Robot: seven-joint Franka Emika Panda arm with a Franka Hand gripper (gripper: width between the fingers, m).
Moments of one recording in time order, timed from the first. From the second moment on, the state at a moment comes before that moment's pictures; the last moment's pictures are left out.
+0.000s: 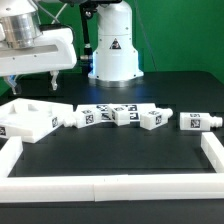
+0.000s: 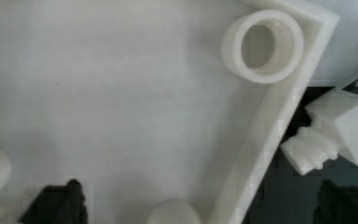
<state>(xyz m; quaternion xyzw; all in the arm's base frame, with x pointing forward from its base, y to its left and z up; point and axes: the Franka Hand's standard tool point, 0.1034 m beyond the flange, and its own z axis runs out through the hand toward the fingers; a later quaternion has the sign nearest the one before) 0.381 -0.199 0.079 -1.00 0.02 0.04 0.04</state>
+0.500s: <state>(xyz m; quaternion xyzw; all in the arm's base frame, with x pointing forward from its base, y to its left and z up) 0.412 -0.214 0.077 -0.99 -0.17 0.03 0.03</state>
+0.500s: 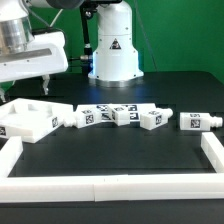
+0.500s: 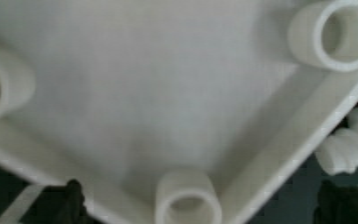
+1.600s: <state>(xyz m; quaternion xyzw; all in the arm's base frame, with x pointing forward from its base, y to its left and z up) 0.427 -0.234 0.047 -0.88 -0.48 0.01 0.00</state>
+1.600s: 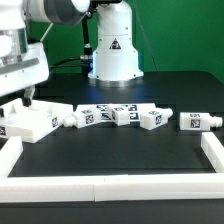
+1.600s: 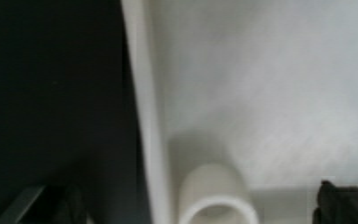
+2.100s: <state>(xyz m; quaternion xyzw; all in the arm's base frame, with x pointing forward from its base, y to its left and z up) 0.430 -0.253 0.034 -0.85 -0.53 0.02 0.00</state>
